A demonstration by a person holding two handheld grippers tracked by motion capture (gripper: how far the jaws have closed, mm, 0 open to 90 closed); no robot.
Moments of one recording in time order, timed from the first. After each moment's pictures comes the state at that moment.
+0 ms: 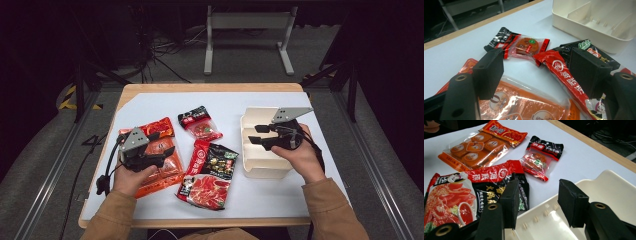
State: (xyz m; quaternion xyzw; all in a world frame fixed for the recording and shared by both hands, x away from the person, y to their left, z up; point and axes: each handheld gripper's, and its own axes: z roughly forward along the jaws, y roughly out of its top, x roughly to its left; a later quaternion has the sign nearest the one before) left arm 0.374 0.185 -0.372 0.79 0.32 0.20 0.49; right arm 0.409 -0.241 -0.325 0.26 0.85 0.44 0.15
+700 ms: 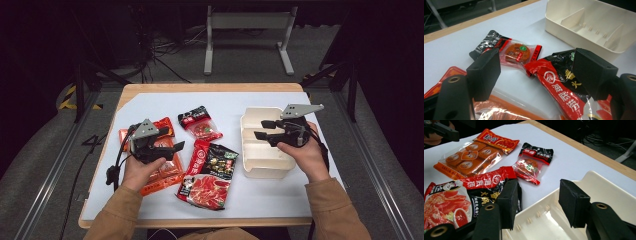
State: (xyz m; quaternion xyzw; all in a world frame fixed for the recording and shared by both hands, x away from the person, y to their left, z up) left arm 0.395 0.158 -0.365 0.79 0.32 0.16 0.49; right arm 0.410 -0.258 -0.318 0.28 0.83 0.45 0.16
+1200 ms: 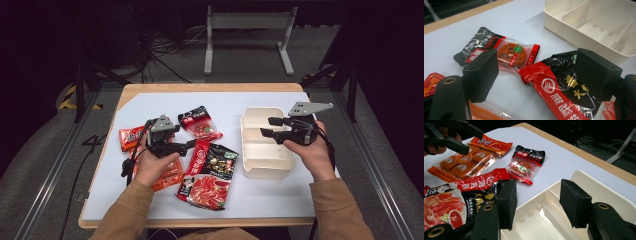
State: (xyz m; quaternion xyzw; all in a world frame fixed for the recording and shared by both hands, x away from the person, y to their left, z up) left arm 0.420 0.122 -0.374 0.81 0.33 0.14 0.46; right arm 0.409 -0.272 -0.312 0.30 0.82 0.46 0.18
